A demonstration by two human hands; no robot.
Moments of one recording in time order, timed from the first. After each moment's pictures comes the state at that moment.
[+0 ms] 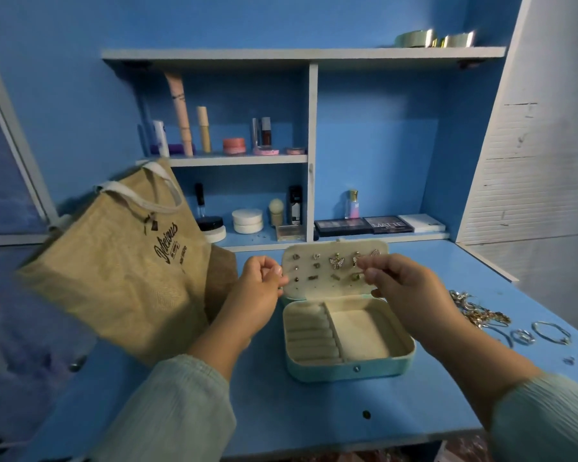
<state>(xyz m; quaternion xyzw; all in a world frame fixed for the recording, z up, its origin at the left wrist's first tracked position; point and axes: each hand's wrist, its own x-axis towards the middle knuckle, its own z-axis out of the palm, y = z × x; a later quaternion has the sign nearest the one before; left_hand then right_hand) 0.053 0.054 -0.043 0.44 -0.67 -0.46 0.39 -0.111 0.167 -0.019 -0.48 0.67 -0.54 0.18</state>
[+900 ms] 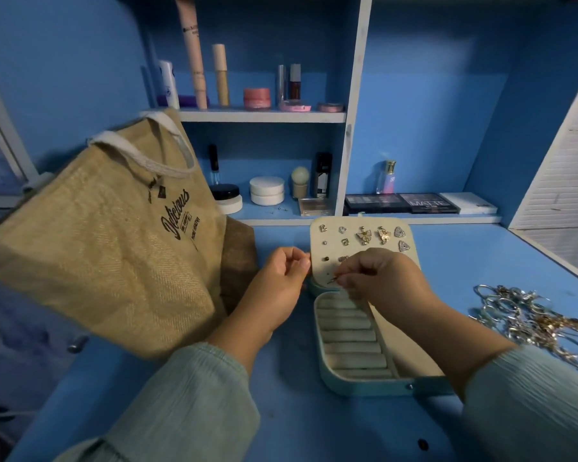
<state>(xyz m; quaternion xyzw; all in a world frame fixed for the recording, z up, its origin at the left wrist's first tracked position) 0.054 0.020 -0.074 0.43 -0.67 -0.48 0.36 -0.082 0.090 -0.046 -0.52 0.70 -0.43 0.22</state>
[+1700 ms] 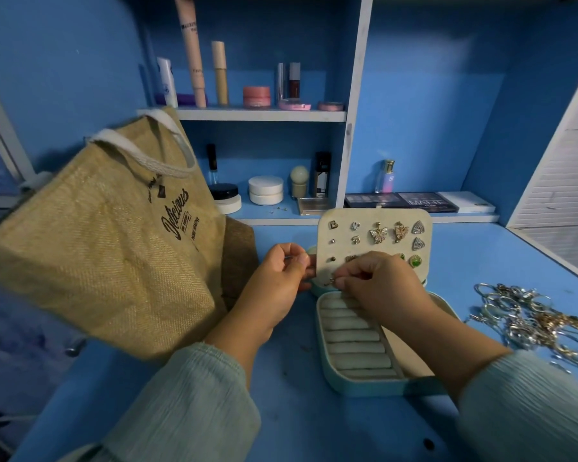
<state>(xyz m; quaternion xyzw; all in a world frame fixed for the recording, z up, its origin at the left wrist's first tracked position) 0.055 0.020 -0.070 0.37 -0.62 -0.57 0.40 -0.074 0.091 -0.049 -0.52 0.73 -0.41 0.18</state>
